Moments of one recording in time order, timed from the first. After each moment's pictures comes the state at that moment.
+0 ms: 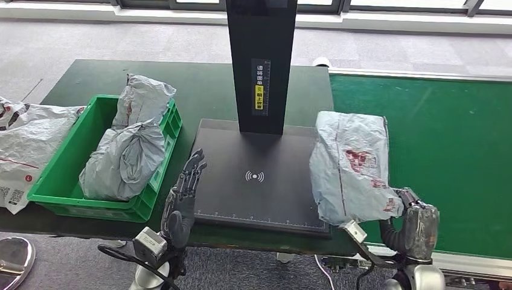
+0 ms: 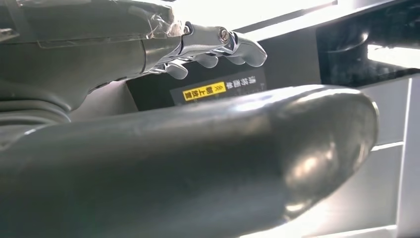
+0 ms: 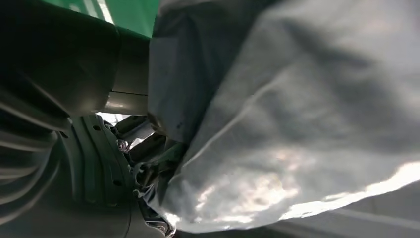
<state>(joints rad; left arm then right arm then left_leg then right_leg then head) 0.05 -0.22 -0.18 -1.56 -0.25 -0.03 -0.69 0.07 0.09 -0.12 -1.41 1.33 -0.70 -0.37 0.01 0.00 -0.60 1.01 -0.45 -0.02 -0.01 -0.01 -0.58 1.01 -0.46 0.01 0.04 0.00</state>
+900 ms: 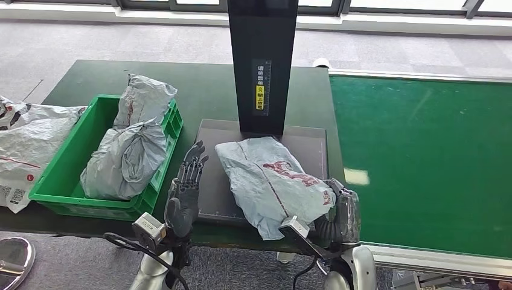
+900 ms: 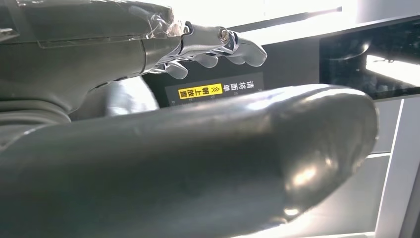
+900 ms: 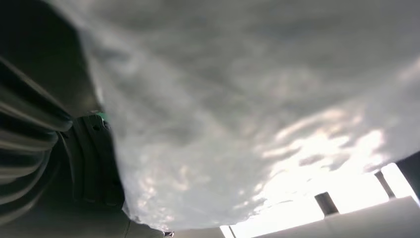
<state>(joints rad) -0.02 -0.25 -0.15 -1.48 -0.18 -0.09 -0.69 -0.06 0.15 0.26 -1.18 1.08 -0.66 -0.32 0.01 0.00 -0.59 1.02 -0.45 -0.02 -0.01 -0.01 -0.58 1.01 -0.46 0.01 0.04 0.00</state>
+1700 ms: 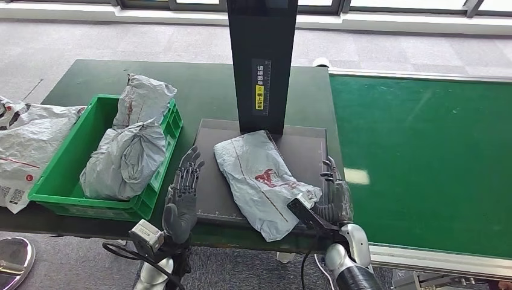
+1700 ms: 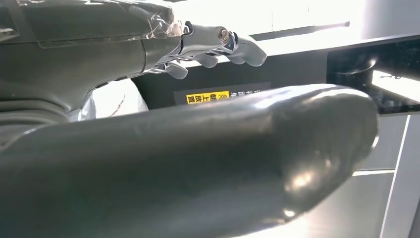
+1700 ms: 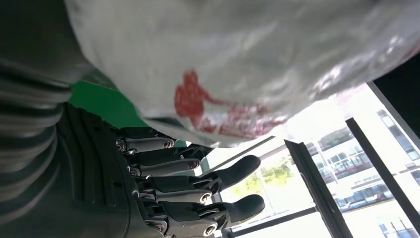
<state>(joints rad) 0.03 -0.27 -0.15 -1.50 -0.20 -0.02 -0.70 -0.35 0.18 0.14 -0.58 0.91 -0.64 -0.45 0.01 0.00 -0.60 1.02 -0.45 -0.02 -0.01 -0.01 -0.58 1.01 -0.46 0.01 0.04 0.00</state>
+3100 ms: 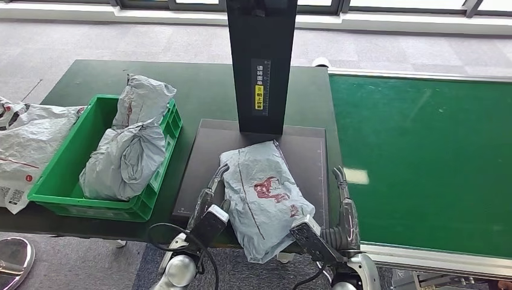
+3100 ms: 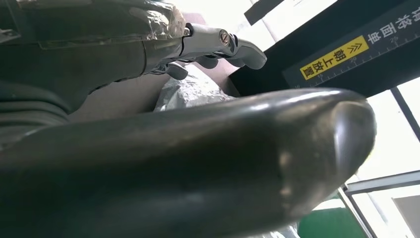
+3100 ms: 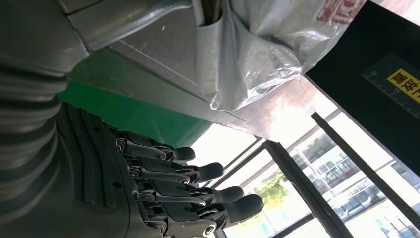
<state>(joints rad) -0.02 -0.29 -0.18 -1.30 -0.61 0.18 -0.38 0.07 0.20 0.17 -1.37 0.90 -0.31 -0.29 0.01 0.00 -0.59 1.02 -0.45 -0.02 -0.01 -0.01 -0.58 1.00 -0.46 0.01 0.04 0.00</state>
